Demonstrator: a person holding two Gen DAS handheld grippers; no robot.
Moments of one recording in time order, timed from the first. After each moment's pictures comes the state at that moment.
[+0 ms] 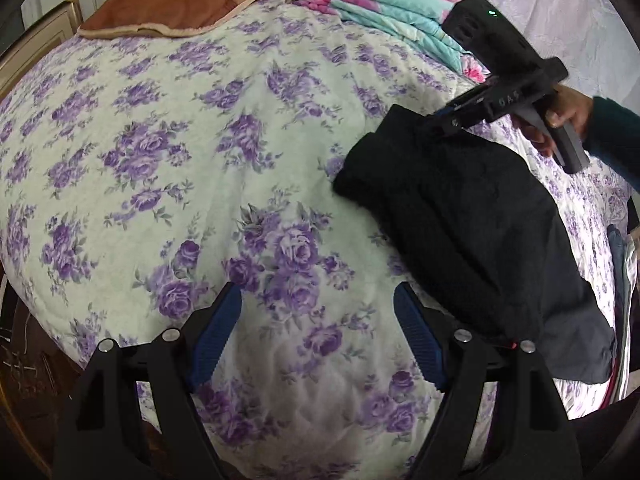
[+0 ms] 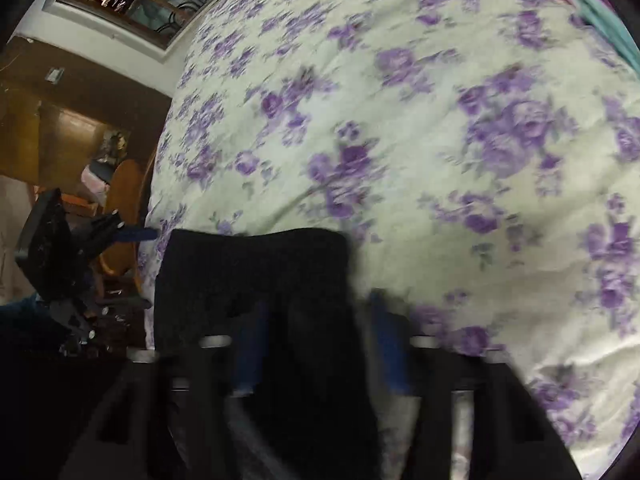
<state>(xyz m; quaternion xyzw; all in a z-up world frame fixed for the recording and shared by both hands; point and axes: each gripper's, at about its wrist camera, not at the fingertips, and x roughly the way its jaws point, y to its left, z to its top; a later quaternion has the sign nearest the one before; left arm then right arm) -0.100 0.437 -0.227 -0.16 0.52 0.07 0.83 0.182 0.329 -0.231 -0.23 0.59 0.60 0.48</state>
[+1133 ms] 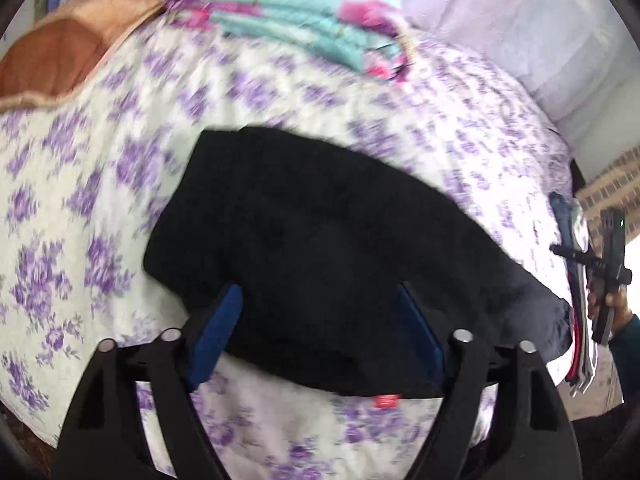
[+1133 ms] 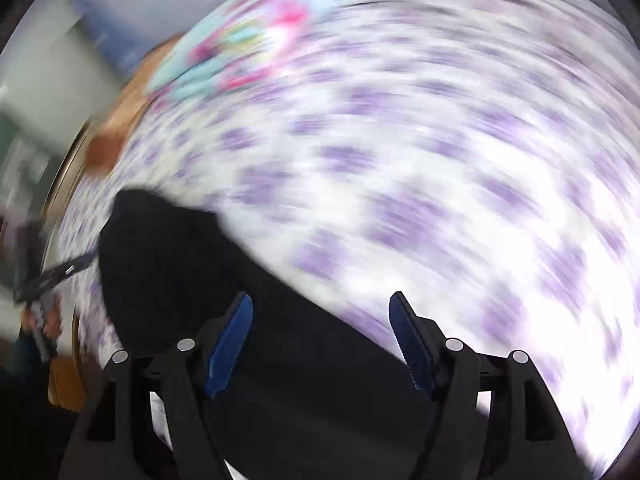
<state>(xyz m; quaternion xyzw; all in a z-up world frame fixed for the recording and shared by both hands) -0.018 0.383 -0.188 -0.13 0.51 -0.10 0.84 0.037 -0.193 -0.140 0.12 0.54 0.10 0.83</state>
